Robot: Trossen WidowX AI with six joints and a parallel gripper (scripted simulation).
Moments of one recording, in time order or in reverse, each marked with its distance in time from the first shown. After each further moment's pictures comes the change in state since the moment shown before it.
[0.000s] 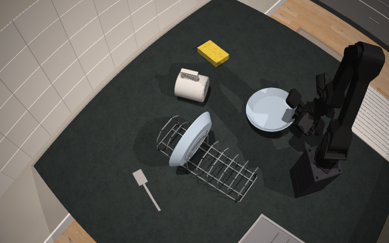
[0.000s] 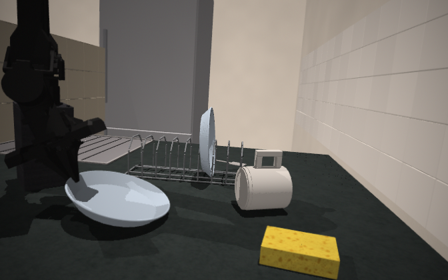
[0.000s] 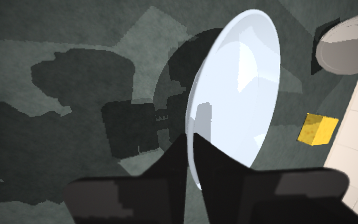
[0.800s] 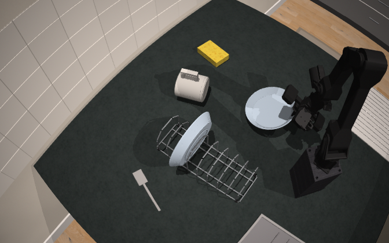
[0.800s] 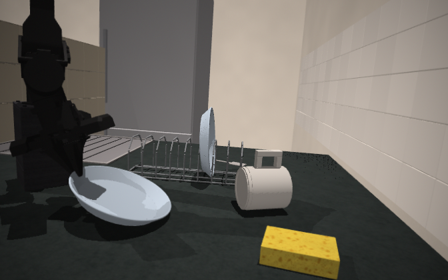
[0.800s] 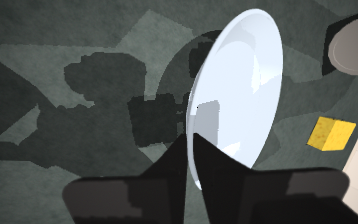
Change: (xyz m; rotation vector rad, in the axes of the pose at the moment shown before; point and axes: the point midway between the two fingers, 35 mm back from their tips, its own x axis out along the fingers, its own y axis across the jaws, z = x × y) arm -0.009 -0.015 0.000 0.001 -0.001 0.097
